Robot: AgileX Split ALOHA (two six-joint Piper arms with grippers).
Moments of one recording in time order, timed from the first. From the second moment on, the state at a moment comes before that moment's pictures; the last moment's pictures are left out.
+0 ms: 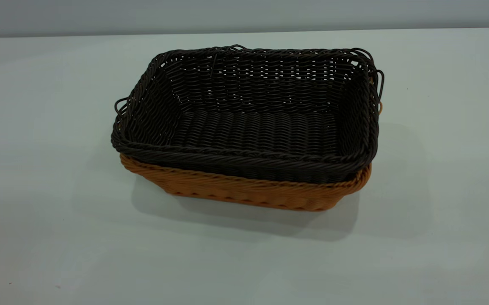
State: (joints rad) left arm -0.23 0.22 -0.51 -0.01 1.07 0.07; right arm 0.03 -0.02 -0.48 0.17 1.14 -0.29
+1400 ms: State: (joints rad) left arm -0.02 -0.02 -0.49 0.05 1.10 -0.02; right arm 0.03 -0.02 -0.48 0.18 1.14 -0.29
